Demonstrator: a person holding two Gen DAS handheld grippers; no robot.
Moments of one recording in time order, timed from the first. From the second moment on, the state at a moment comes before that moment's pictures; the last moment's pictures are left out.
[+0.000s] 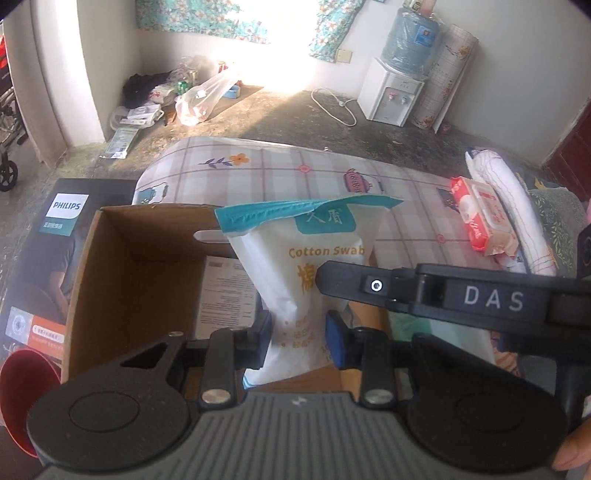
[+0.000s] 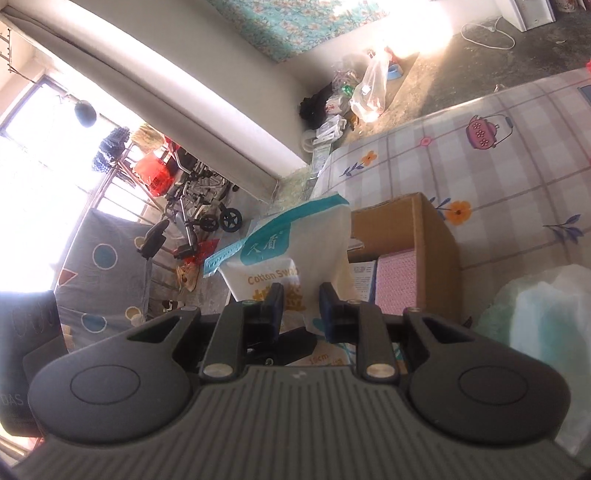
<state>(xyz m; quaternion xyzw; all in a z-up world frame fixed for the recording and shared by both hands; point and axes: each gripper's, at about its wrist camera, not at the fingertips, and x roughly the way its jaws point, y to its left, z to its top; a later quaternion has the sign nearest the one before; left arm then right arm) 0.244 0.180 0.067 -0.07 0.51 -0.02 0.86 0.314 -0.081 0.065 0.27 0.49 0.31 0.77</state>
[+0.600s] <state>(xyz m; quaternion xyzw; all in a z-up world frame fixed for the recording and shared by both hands) 0.287 0.261 0.006 -0.03 0.54 0.05 0.84 0.352 0.044 -0.040 0.34 0.58 0.29 0.68</state>
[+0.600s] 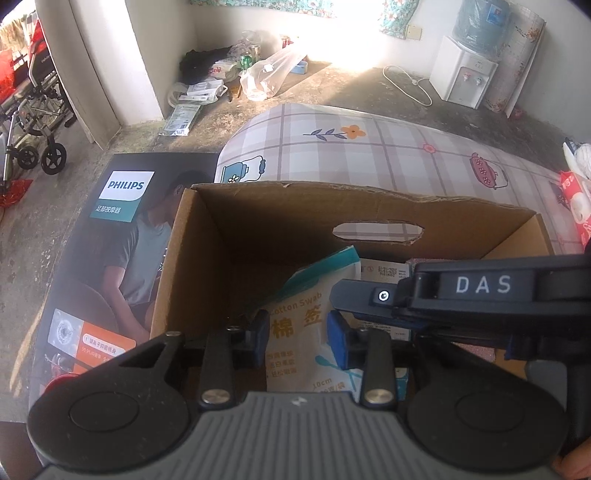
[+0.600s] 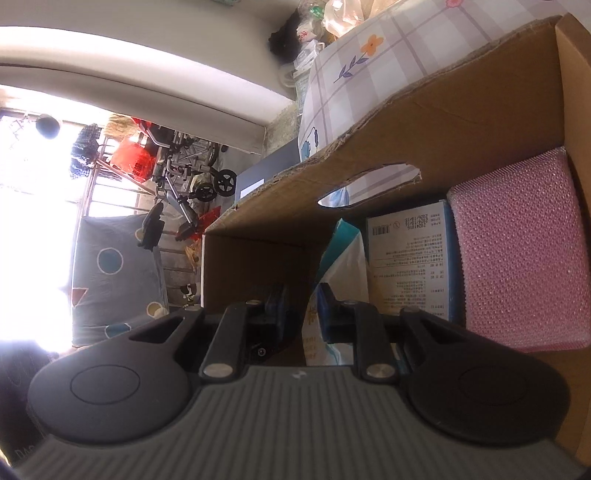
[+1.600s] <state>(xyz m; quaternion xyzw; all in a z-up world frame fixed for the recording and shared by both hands) 0.261 0.274 -0.055 -0.09 0.62 0.08 0.78 0.241 -0.137 0.049 0.30 0.46 0.31 0.78</state>
